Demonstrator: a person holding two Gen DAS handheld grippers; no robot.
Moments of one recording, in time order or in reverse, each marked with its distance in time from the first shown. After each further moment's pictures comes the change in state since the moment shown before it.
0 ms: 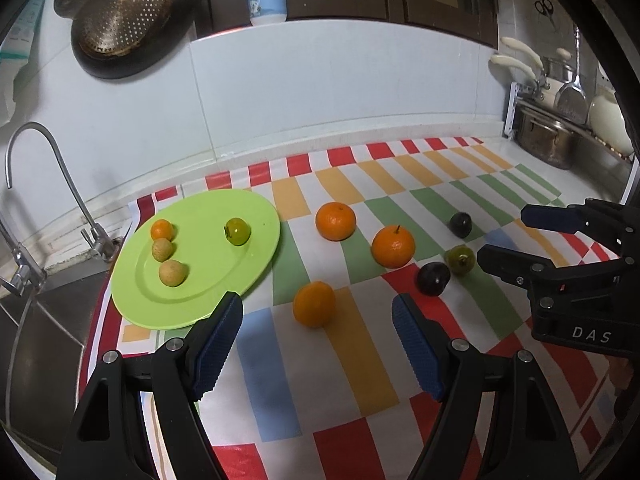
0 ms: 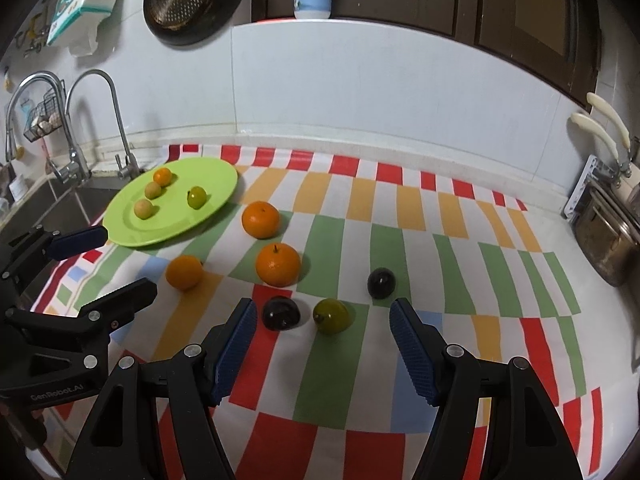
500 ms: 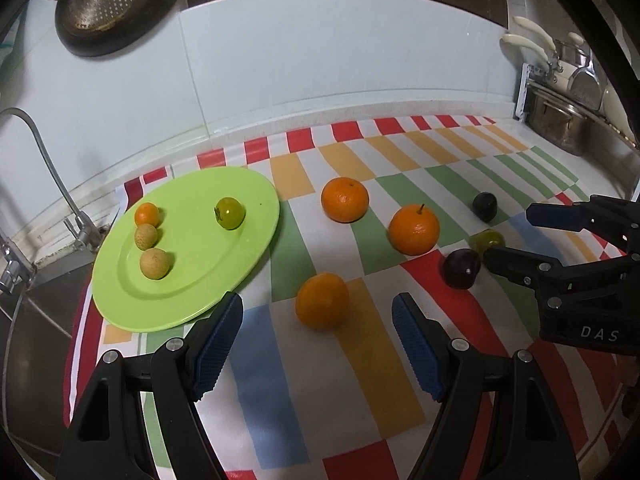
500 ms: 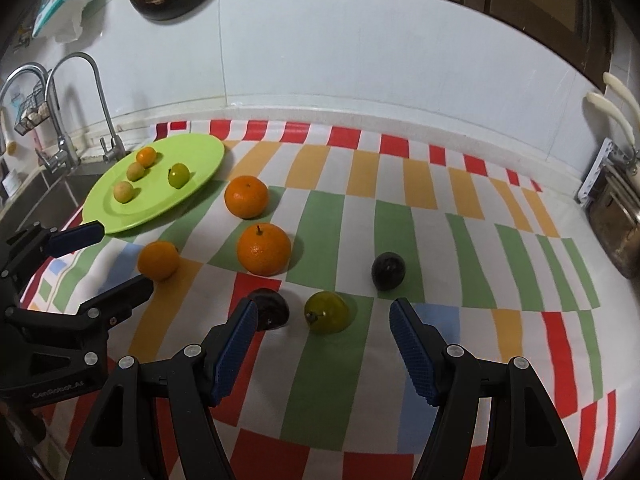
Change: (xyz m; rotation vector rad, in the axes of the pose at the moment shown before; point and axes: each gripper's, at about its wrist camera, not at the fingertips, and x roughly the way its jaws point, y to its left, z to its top) left arm 0.039 0.005 -0.003 0.004 0.067 0.005; right arm 0.042 -0.004 -0.002 0.008 0.080 0.017
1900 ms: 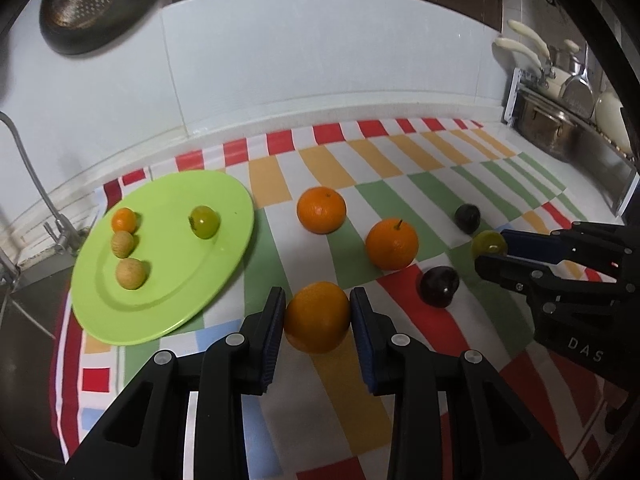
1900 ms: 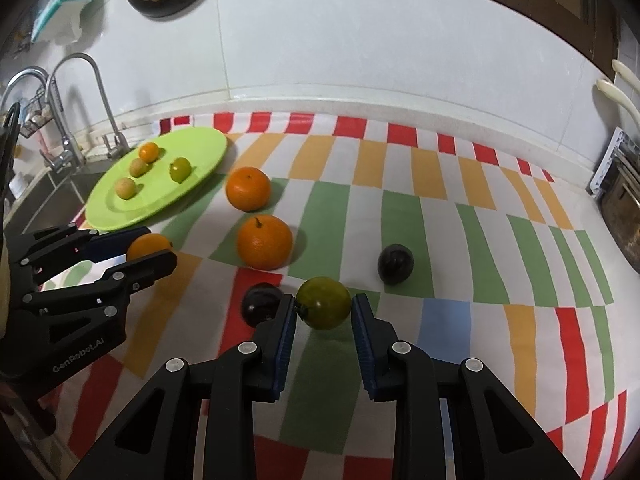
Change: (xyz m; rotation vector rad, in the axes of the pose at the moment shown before) left arm -0.002 -0.007 0.014 -0.017 0.007 -0.067; right arm -0.003 -0.003 -0.001 0.008 0.000 0.047
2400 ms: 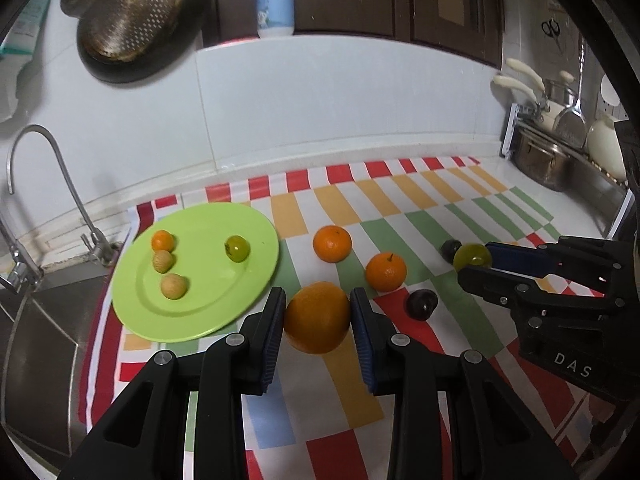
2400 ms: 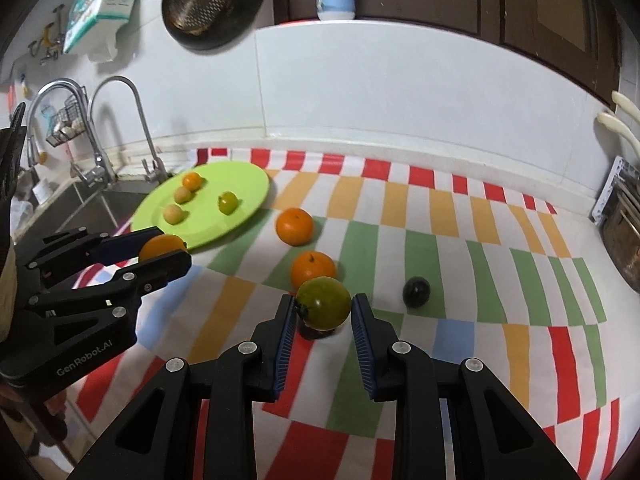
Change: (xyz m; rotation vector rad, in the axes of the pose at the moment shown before) left arm -0.056 0.004 0.004 -0.033 -0.104 0.037; right arm -0.046 0.025 0.008 -0.028 -0.109 0.064
